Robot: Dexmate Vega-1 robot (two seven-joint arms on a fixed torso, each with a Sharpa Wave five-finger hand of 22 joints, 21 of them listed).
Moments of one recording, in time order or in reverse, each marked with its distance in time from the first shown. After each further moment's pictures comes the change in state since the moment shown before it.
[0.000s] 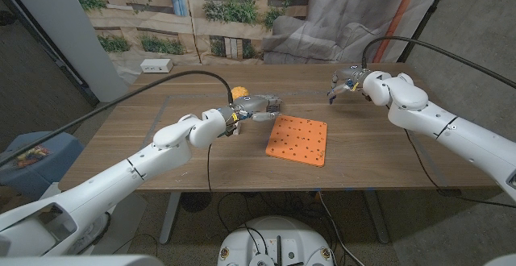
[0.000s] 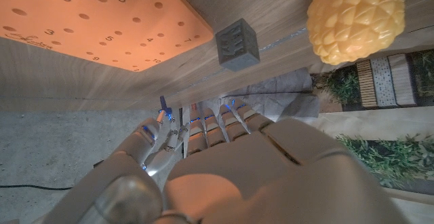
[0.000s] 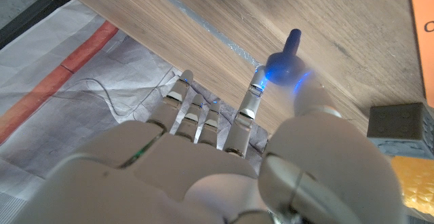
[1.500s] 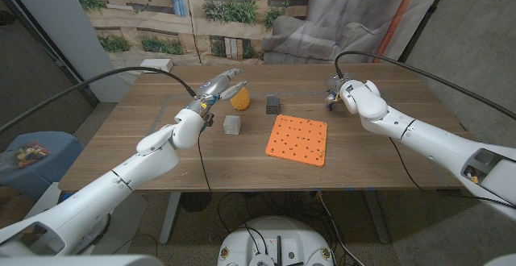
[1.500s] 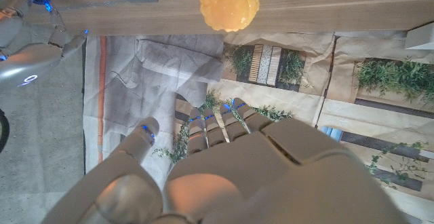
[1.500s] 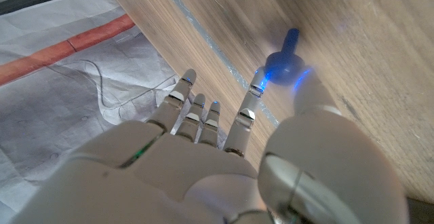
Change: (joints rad) left arm 0.140 -0.009 -0.173 0.017 -0.231 0.156 0.381; left_hand 0.009 0.001 -0.003 -0.011 0.000 0.015 -0.003 0.000 0.000 0.004 0.004 0.000 0.000 0.000 0.000 0.000 -0.005 0.012 0.002 0.000 0.000; right arm 0.114 0.170 -0.203 0.195 -0.352 -0.064 0.127; right_hand 0.020 -0.009 0.003 -0.006 -0.003 -0.010 -0.010 -0.003 0.004 0.007 -0.007 -0.006 0.000 0.016 -0.016 0.000 0.000 0.029 -0.029 0.000 0.000
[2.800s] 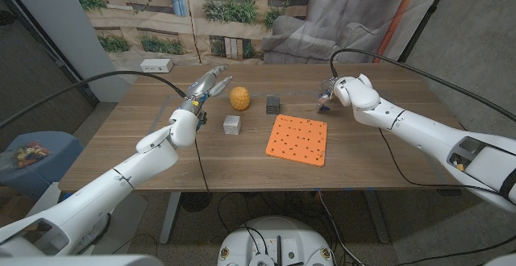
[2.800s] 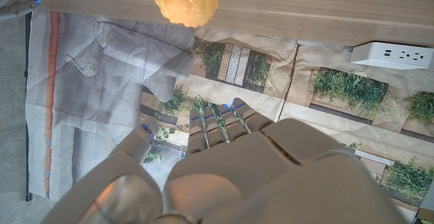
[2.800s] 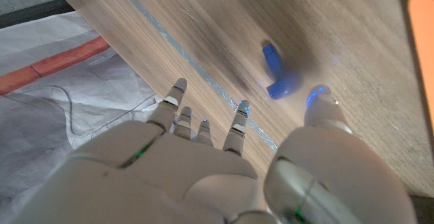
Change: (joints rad) left arm -0.033 -0.014 0.010 0.076 -0.095 0.029 0.091; left_hand 0.000 0.000 -0.001 -0.007 0.000 0.000 0.000 0.000 0.000 0.005 0.005 0.000 0.000 0.007 0.000 -0.001 0.000 0.000 0.000 0.000 0.000; right arm 0.079 0.056 -0.037 0.083 0.128 0.018 0.104; right_hand -0.203 -0.075 -0.082 0.048 -0.019 -0.522 0.073 -0.221 -0.011 -0.315 0.122 -0.030 0.007 -0.206 0.156 -0.071 0.021 -0.176 0.136 -0.013 0.000
